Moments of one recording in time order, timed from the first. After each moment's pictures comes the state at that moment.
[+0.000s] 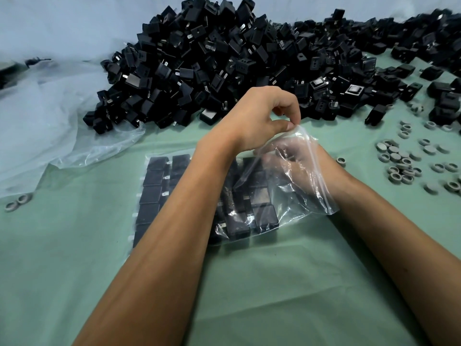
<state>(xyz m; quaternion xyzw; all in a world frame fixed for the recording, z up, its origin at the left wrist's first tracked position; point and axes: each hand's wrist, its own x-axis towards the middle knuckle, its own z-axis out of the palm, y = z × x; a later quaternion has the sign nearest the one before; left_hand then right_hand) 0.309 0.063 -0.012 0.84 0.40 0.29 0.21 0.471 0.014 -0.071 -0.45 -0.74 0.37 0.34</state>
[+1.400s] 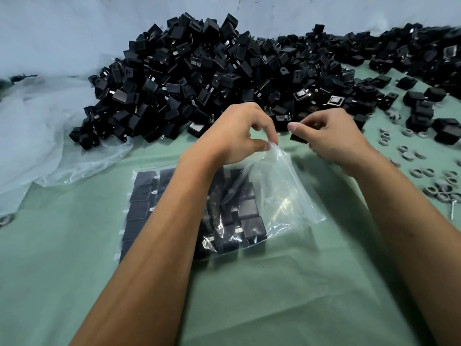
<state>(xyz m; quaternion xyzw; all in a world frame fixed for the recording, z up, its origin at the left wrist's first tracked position) 0.304 0.061 -0.009 0.85 0.42 0.24 0.21 0.523 0.053 -0.036 -0.64 -0.62 0.25 0.37</state>
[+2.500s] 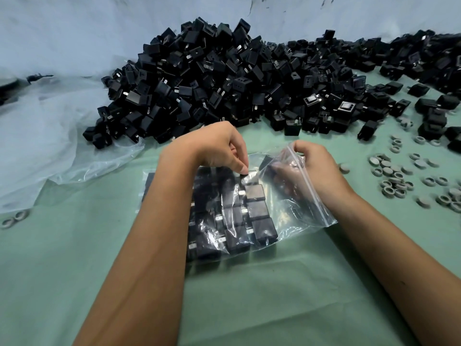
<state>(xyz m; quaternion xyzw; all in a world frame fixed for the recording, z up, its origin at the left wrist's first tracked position) 0.256 0.069 -0.006 0.80 0.51 0.07 0.31 0.475 0.012 -0.060 -0.58 -0.63 0.34 0.39</state>
